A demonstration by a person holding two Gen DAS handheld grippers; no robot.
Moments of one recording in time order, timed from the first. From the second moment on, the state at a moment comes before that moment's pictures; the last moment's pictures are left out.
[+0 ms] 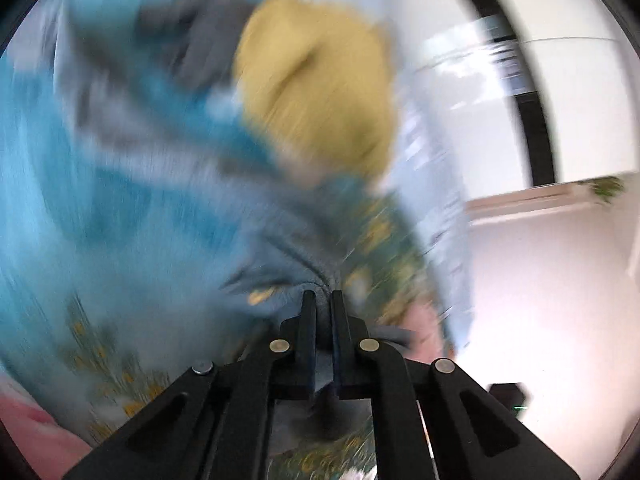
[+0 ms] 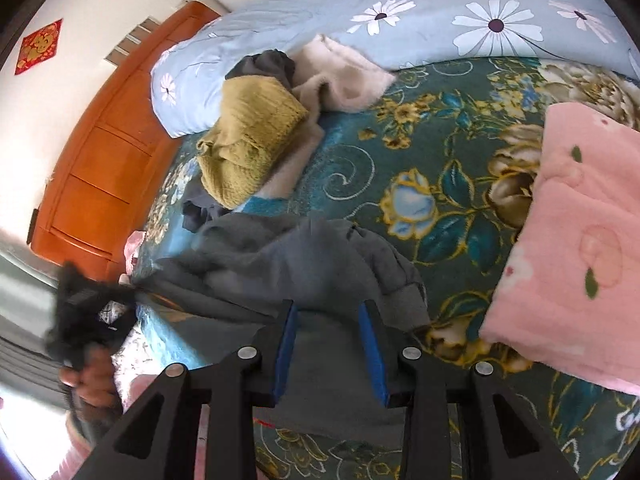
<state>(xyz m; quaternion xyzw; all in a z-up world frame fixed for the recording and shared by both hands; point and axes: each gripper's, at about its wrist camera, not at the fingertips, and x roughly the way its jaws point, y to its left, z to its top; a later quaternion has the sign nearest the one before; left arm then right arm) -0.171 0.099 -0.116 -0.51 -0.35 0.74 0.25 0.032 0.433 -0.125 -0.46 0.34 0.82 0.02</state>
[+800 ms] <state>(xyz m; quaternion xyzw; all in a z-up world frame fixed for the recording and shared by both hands) -0.204 -0.135 -0.130 -0.42 -0.42 0.80 -0.11 0.027 0.411 -0.226 -0.55 0.42 0.72 0.04</state>
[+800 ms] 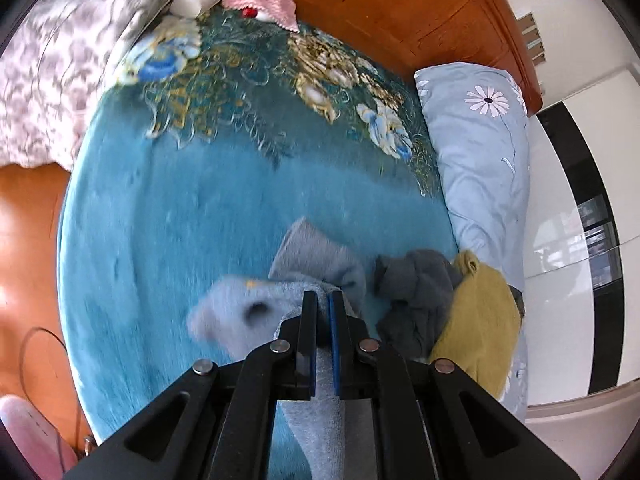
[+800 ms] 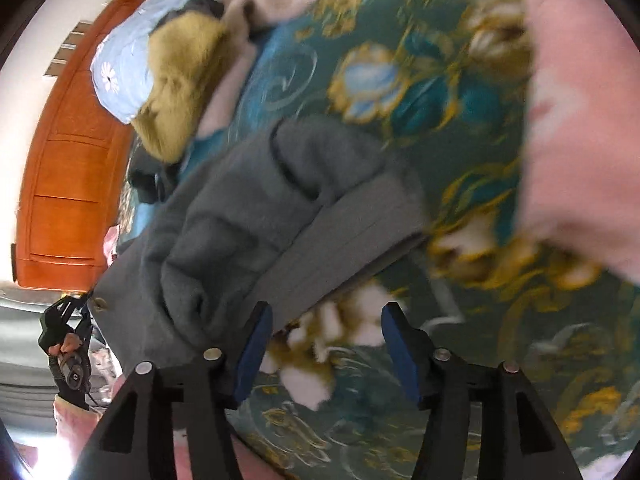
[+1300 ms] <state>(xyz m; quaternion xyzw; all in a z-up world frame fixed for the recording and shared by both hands) -0.195 -0.134 -0.168 -0.45 -0.45 0.76 -0.11 0.005 0.435 -0.209 -0.45 0.46 0.75 0.17</state>
